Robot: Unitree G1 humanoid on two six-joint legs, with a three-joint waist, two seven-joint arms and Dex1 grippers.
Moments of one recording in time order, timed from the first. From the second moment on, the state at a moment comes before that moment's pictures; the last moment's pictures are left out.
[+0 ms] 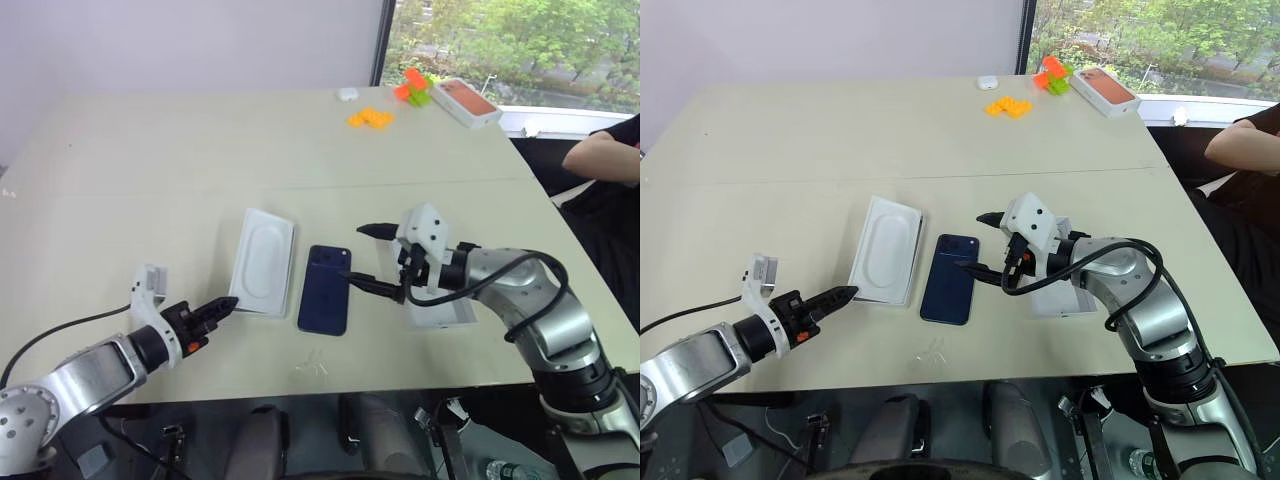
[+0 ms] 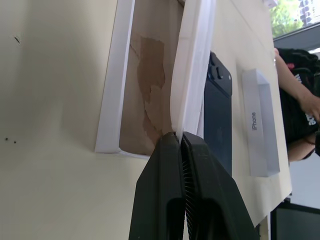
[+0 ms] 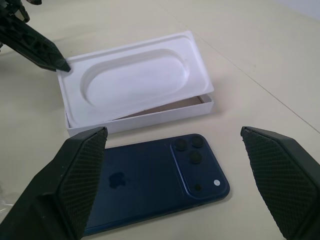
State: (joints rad) left arm 0.20 0.77 0.30 -0.47 -1.89 0.84 0.28; right arm -0.38 -0.62 0.11 -0.40 0.40 0.59 0.83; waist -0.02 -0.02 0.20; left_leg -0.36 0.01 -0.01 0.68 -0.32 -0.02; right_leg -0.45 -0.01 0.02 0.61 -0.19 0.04
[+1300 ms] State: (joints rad) left arm 0.35 0.94 0.42 -0.54 -1.75 0.90 0.03; right arm -0.40 -0.60 0.13 -0.39 0.38 0.57 0.83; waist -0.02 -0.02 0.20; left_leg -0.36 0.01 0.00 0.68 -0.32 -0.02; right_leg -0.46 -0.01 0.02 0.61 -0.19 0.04
